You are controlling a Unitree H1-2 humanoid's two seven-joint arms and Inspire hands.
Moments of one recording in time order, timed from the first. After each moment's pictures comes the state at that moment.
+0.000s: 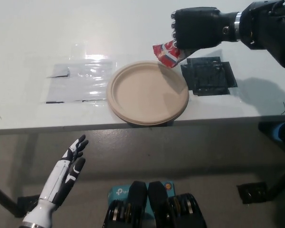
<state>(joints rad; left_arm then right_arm) -0.02 0.23 -0.08 -0.09 0.17 -0.10 -0.10 -1.50 -0.35 1.40 1.29 -1.54 -0.40 -0.91</state>
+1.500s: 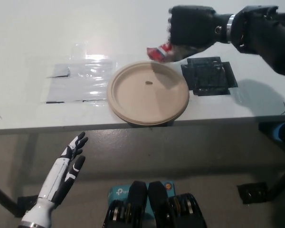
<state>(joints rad) -0.01 0.22 -0.08 -0.15 0.18 -0.06 -0.10 -1.42 -0.33 1.16 1.23 -1.44 -0.37 -0.67</state>
